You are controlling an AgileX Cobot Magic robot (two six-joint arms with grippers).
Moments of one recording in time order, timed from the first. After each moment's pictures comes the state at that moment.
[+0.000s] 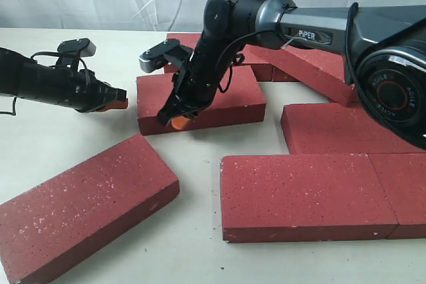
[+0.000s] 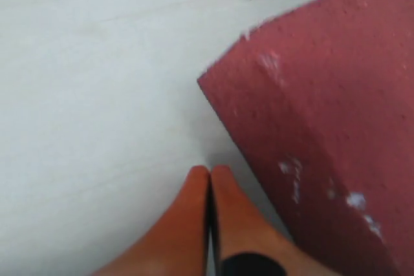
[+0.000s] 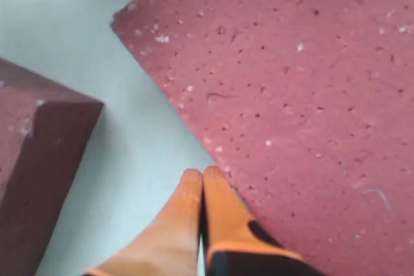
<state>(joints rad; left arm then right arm) -0.03 2.12 -1.10 -1.54 0.58 1.58 0.60 2.34 -1.86 0.41 0.96 -0.62</state>
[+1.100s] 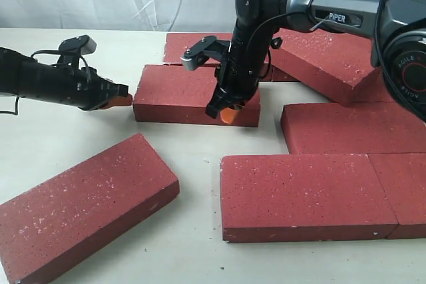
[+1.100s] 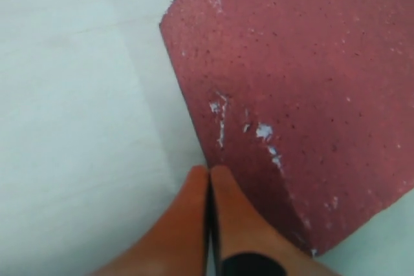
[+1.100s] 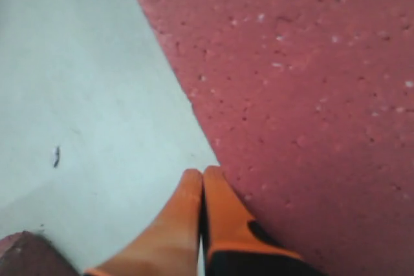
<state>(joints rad) -0.03 2.12 -1.10 -1.58 0.64 1.57 0.49 2.32 -1.86 0.21 1.14 -0.62</state>
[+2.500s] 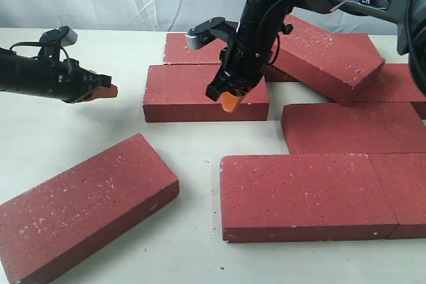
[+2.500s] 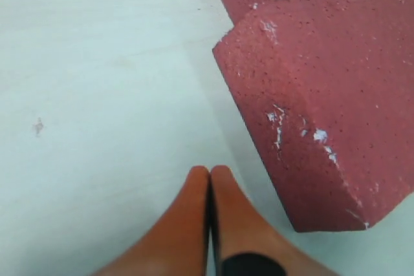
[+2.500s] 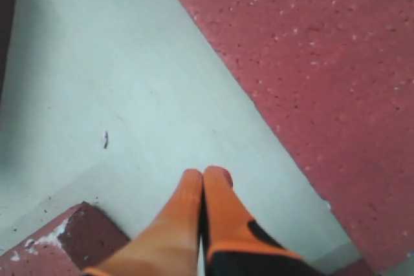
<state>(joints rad) 0.05 2.09 -1.10 -1.53 0.67 1.55 0.47 2.25 -1.86 0.27 1.21 -0.57</state>
